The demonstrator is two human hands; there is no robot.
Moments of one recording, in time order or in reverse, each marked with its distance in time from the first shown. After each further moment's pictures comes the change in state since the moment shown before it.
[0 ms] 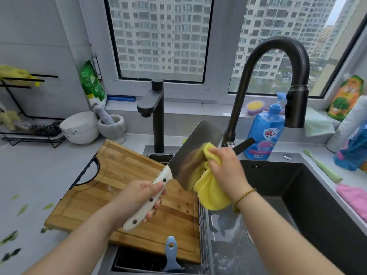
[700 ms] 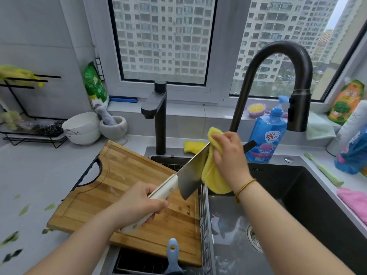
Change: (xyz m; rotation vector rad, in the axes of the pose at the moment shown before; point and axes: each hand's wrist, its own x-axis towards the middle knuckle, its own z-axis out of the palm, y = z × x) left_hand -0.007 0.005 -0.001 0.443 0.069 0.041; right_hand 0.015 -0.011 -0.006 -0.087 0.115 -0.133
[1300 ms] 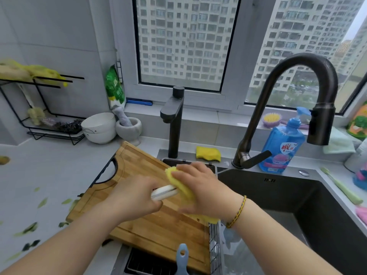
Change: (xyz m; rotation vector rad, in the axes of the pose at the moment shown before) left_hand -0.011 0.011 -0.031 0.856 0.190 0.102; right_hand -0.030 -0.059 0.021 -0.302 -0.642 -0.533
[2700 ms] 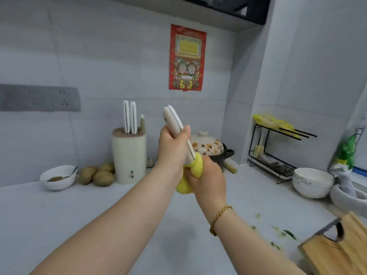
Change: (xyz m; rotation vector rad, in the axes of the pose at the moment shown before) left_hand -0.308 -0.145 -0.133 -1.110 1.638 -0.615; right_hand 0.099 -0.425 0.010 0.767 0.367 -0.416
